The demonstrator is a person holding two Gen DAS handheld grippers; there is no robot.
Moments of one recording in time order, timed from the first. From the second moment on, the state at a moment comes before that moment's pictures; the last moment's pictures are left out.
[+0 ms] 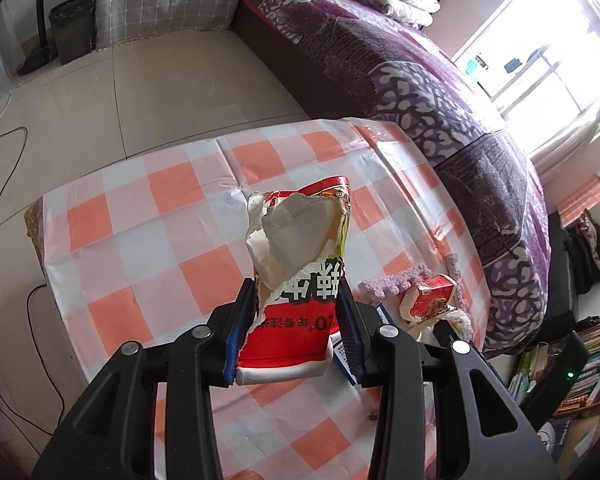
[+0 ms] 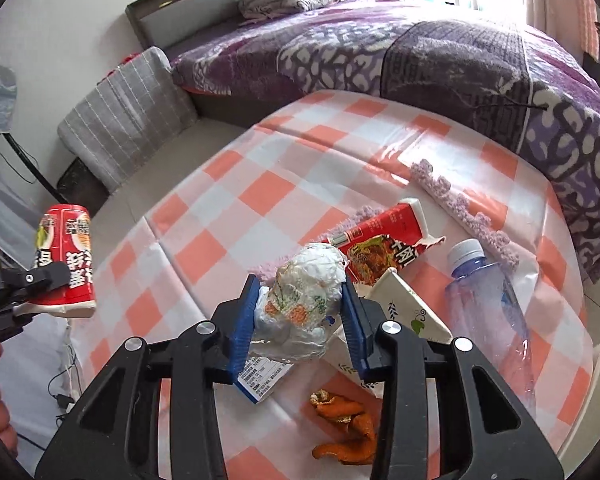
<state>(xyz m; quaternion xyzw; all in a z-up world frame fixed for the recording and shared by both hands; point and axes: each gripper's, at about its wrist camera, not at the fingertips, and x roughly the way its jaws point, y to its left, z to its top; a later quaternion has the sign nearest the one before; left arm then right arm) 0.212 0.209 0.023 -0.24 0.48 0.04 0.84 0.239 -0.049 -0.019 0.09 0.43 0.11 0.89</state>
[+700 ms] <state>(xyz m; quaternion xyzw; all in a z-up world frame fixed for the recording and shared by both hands) 0.213 0.168 0.033 -0.21 0.46 0.02 0.86 0.185 -0.128 0.027 0.15 0.38 0.05 0.91</state>
